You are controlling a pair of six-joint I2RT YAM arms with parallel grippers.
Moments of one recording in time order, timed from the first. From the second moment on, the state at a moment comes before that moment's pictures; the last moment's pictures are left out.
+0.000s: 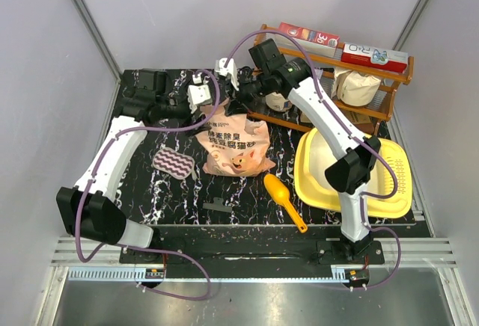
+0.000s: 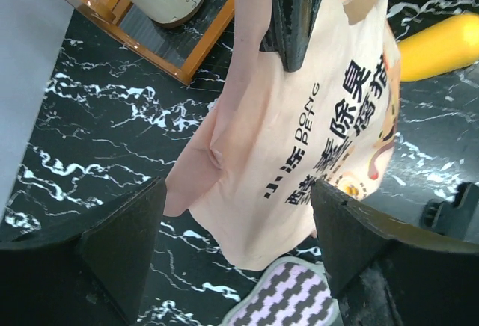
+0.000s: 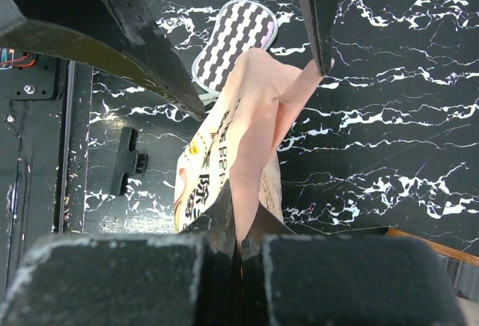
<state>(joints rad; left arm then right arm) -0.21 1.41 1.40 -0.72 0.80 0.82 0.63 2.05 2.30 -1.05 -0.77 -0.60</state>
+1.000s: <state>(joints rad) -0.37 1.51 1.48 -0.86 0.74 1.20 0.63 1.91 2.07 -0.93 -0.71 -0.56</state>
